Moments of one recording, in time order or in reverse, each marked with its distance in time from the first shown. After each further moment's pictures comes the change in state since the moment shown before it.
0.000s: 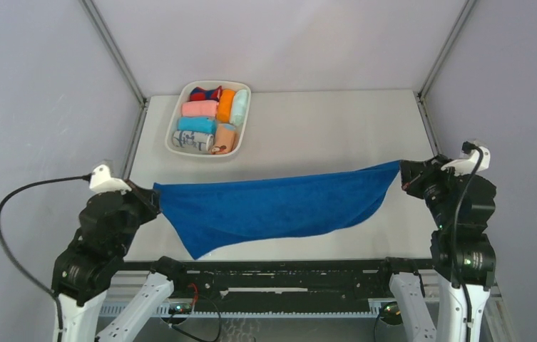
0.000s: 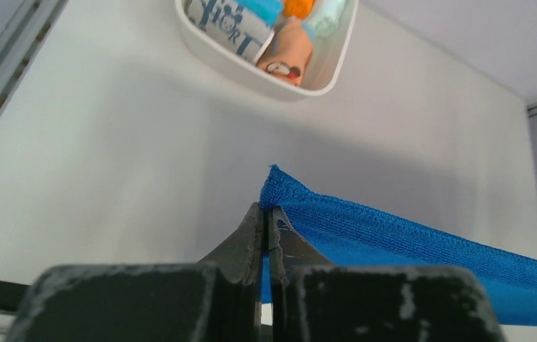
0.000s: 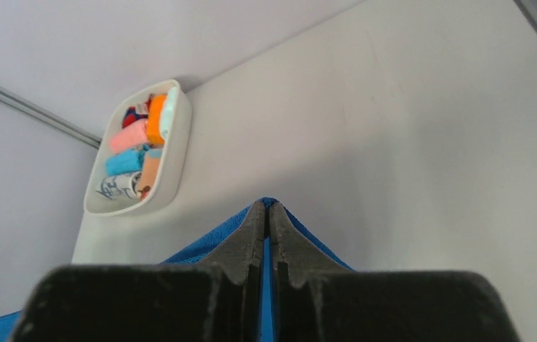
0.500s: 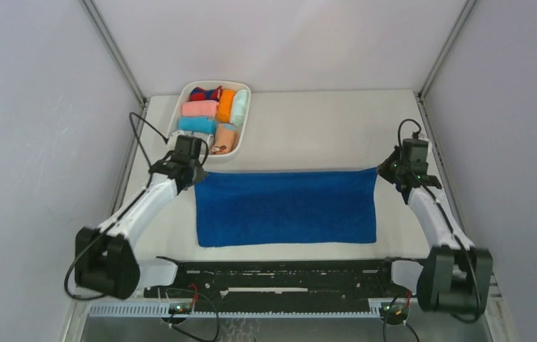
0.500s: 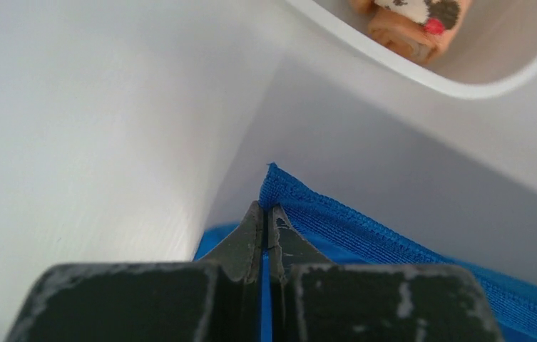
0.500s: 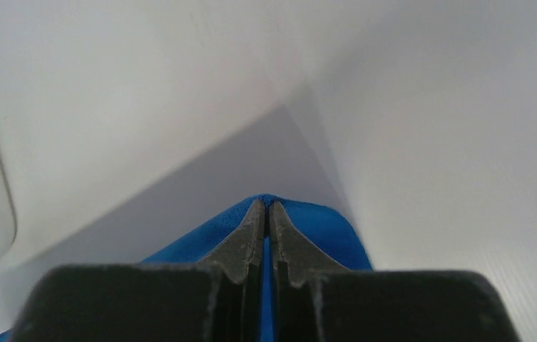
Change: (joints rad) left arm 0.072 0.703 -0.275 0.452 -0.017 -0.043; right arm 0.016 0.517 -0.411 0.434 0.126 0.069
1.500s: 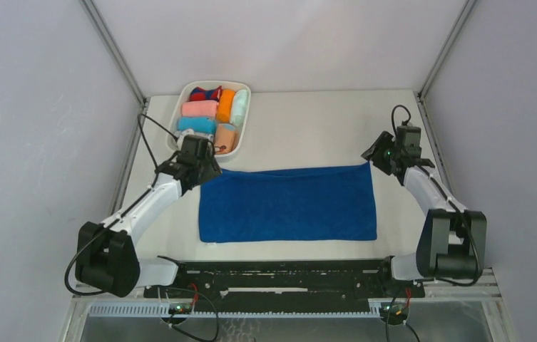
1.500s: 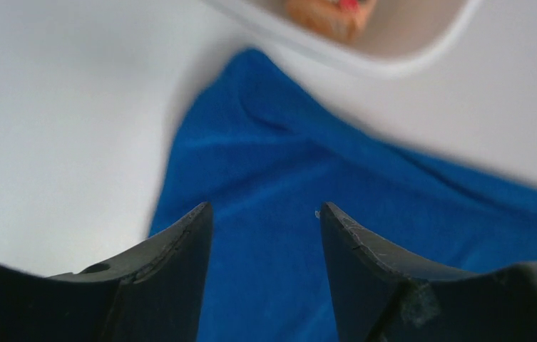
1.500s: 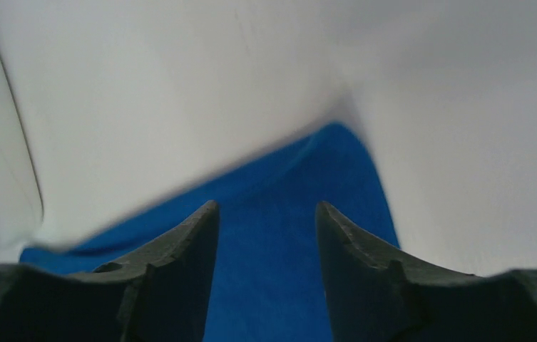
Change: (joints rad) left arm -0.016 0.139 0.020 0.155 0.093 -0.028; right arm 0.014 0.359 0.154 0.149 -0.115 -0.001
